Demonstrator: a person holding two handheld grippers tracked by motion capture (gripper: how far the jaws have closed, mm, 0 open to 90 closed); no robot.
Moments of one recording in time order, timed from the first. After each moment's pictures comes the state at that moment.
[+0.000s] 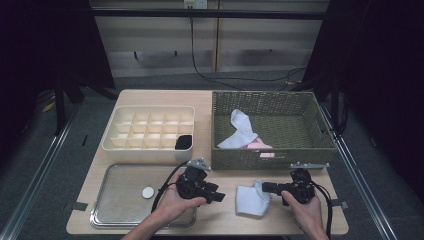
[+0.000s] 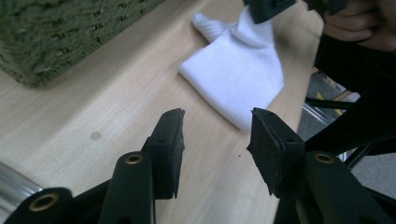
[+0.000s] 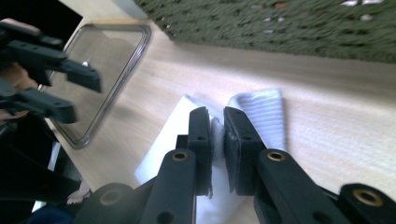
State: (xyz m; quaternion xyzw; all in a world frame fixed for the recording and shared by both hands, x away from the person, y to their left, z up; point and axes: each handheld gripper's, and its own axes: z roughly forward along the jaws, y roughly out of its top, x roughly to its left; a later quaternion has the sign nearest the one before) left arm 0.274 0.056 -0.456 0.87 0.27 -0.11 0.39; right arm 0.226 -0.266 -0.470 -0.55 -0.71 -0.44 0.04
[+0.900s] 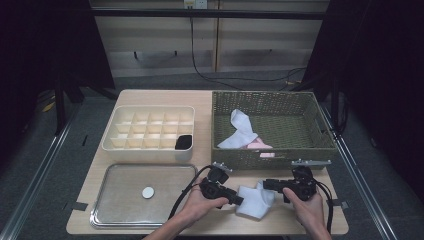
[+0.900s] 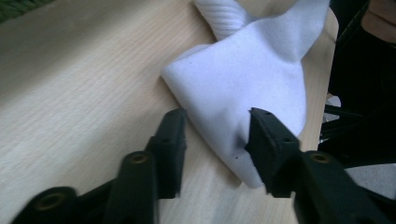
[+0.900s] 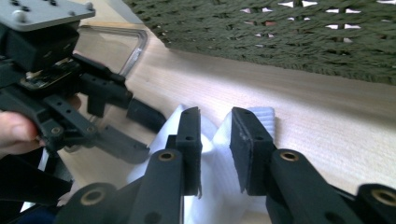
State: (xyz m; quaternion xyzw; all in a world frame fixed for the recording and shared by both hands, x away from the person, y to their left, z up) left arm 0.281 -0.002 -0.496 0.87 0.29 -0.17 0.37; right arm 0.235 -0.271 -0.466 -0.55 -0.71 -0.44 0.02
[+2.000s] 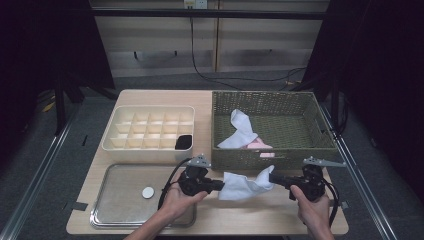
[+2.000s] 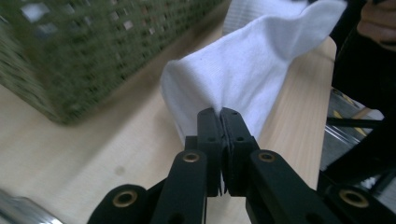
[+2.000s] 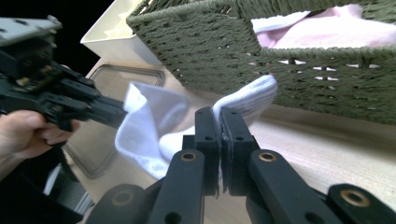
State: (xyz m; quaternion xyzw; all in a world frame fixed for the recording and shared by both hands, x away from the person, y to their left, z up) left arm 0.279 0.059 -0.453 0.86 0.25 -0.05 0.44; right arm 0.219 -0.278 -0.442 -0.54 -0.68 -0.50 -0.02
